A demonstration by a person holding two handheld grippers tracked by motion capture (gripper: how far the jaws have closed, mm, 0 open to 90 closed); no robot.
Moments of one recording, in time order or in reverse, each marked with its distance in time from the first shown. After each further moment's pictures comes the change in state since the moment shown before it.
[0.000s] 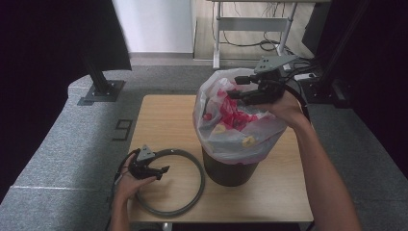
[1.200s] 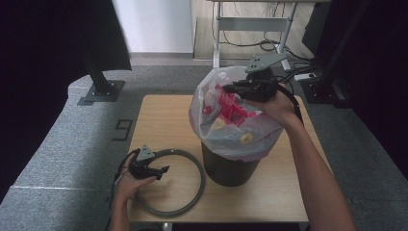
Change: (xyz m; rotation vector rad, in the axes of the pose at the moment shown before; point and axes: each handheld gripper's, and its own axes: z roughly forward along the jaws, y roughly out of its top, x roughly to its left) left arm 0.000 0.000 0.000 -0.003 0.003 0.003; right arm 0.011 0.013 0.014 0.025 0.001 -0.023
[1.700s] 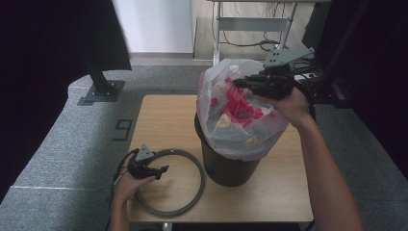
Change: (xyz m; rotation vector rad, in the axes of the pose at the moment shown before) left arm 0.000 0.000 -0.002 -0.008 0.003 -0.006; right arm -0.001 0.006 -0.037 -0.084 -0.011 0.007
